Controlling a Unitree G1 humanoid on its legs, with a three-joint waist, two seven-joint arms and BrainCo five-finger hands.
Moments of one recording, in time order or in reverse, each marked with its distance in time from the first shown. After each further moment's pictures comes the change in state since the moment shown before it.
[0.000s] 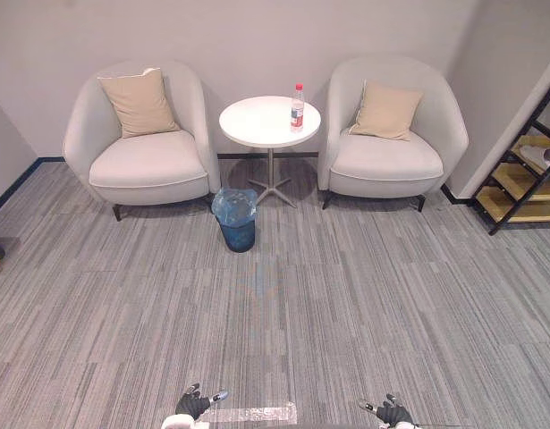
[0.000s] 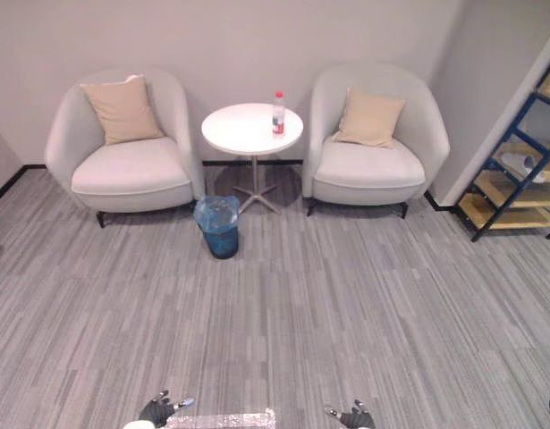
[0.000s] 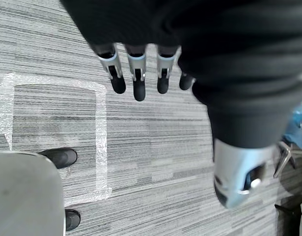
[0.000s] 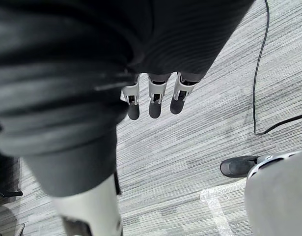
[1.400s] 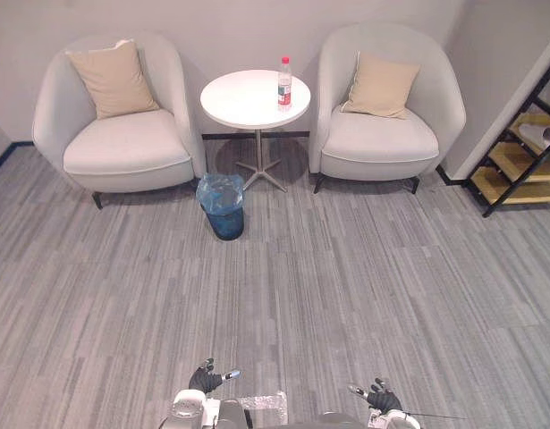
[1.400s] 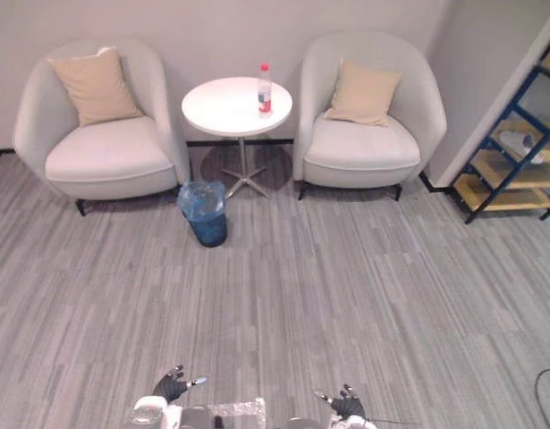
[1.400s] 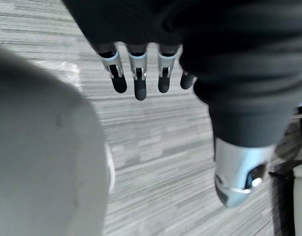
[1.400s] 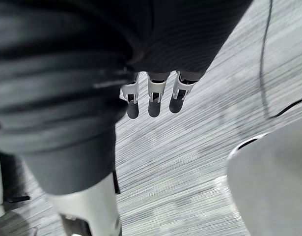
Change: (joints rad) left arm -0.068 -0.029 -0.038 -0.084 0.034 0.008 0.000; right arm -0.003 0.034 0.042 -0.080 0.093 -0.011 0.019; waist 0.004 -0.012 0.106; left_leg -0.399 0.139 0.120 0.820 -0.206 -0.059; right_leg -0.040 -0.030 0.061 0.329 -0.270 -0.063
